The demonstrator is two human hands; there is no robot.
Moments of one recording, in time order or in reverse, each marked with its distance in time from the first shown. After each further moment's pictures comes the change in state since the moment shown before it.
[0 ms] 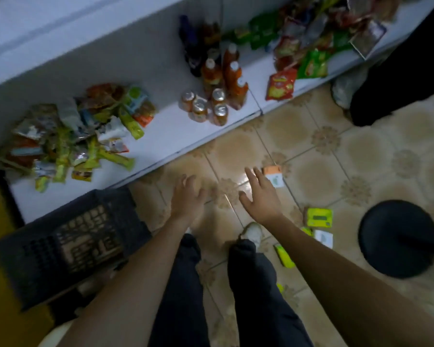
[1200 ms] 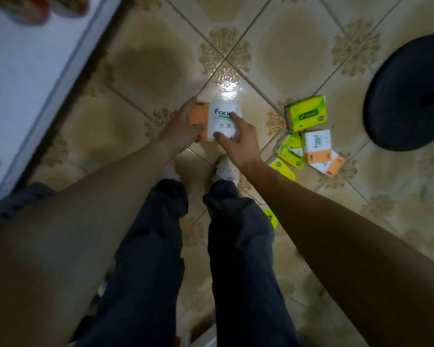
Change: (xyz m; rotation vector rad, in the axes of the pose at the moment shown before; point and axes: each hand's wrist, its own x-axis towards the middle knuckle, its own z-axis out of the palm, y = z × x) left_hand 0.156 0.035 0.267 -0.088 -0.580 0.050; right_hand 0.059 0.216 0.145 0.837 0.127 0.700
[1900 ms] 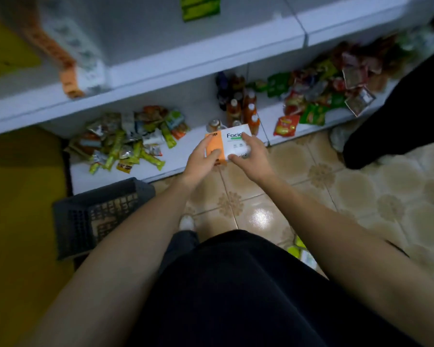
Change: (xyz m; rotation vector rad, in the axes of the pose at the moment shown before) left_hand -0.457 0.125 -0.159 -0.513 0.707 0.240; right_hand -0.360 -0.304 -0.036 -0.441 -0.247 -0.837
